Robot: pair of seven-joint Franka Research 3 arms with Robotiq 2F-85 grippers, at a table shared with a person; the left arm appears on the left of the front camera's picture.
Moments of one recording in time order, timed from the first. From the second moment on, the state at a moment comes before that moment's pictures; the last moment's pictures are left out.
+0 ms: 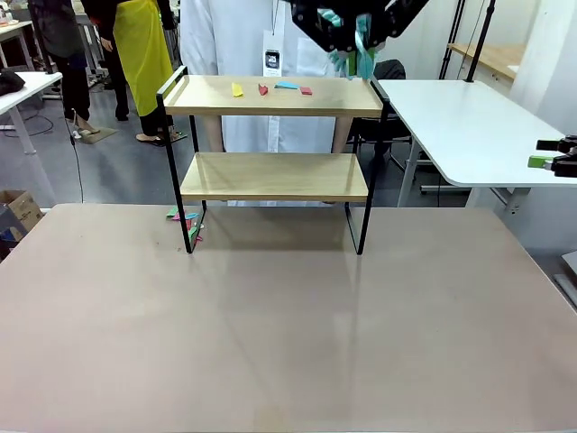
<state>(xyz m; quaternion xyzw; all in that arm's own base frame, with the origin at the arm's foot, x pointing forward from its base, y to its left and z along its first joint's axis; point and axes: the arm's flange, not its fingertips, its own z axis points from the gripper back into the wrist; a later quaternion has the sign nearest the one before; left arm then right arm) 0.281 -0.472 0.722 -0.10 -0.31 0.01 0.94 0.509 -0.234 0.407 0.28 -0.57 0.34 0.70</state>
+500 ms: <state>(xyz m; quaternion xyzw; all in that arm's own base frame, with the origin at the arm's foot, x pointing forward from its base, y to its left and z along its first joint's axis) 0.319 -0.513 0.675 -0.12 -0.30 0.04 0.95 0.509 -0.234 0.407 0.28 -0.57 0.34 0.70</state>
